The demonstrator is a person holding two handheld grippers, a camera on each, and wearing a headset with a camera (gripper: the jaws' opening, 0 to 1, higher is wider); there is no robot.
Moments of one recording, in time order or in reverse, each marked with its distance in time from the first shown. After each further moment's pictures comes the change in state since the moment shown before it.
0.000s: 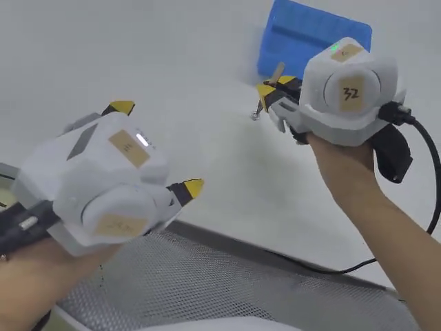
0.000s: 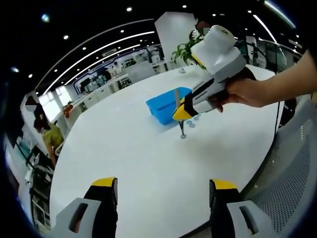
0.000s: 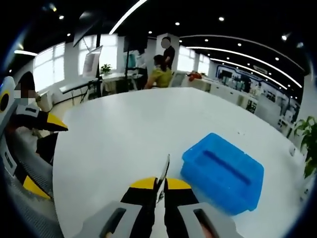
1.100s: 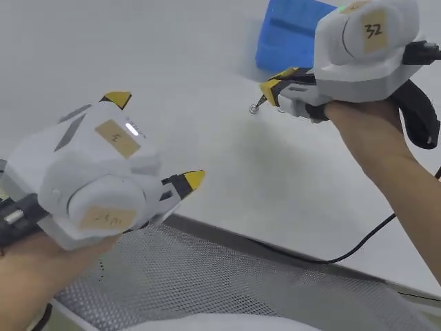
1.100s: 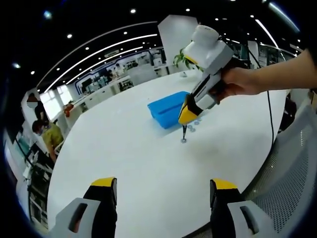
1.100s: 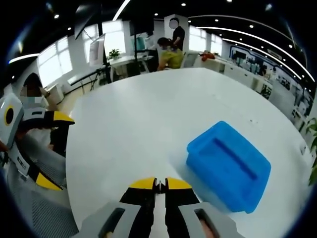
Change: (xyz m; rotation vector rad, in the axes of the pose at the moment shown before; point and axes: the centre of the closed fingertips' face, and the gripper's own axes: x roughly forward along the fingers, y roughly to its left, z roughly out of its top) left arm -0.001 0.002 0.006 -0.027 -0.030 -0.004; right arm -0.003 -0.004 -0.005 -0.010 0.199 0.153
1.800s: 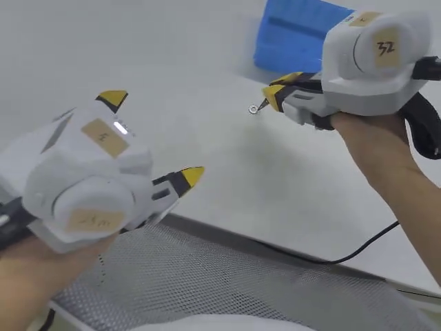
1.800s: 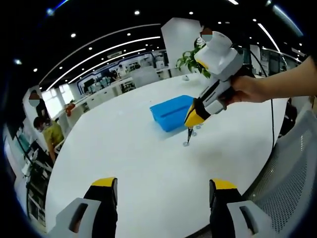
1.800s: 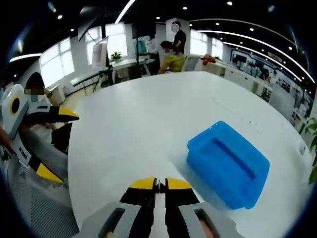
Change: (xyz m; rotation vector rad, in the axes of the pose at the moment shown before) left arm -0.002 0.002 0.005 -0.029 -0.027 0.004; right arm -0.011 0.006 -0.007 -0.011 -0.031 0.005
